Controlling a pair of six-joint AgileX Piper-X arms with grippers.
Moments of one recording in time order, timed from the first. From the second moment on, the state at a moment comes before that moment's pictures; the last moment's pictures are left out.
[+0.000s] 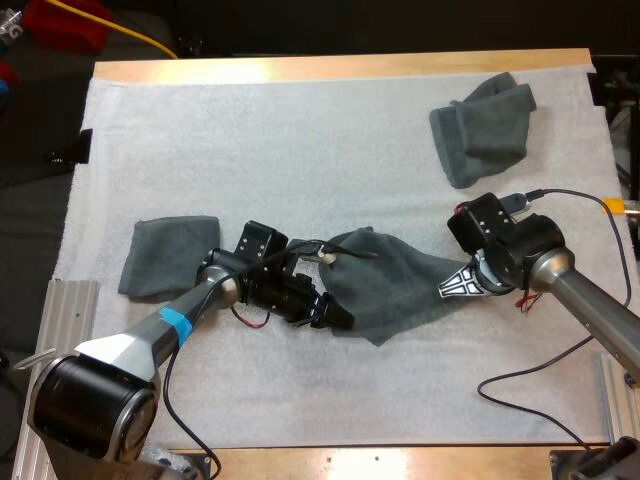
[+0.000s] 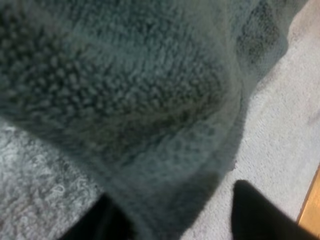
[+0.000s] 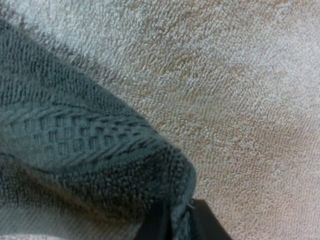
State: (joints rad) left arm -0.37 1.67 -0.76 0.50 0.86 -1.84; right arm 0.52 1.47 -0.99 1.04 0.27 -1.68
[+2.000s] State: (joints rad) left arm -0.28 1.28 -1.14 0.81 0.85 -1.88; right arm 0.52 1.19 -1.18 0.83 0.17 -1.68
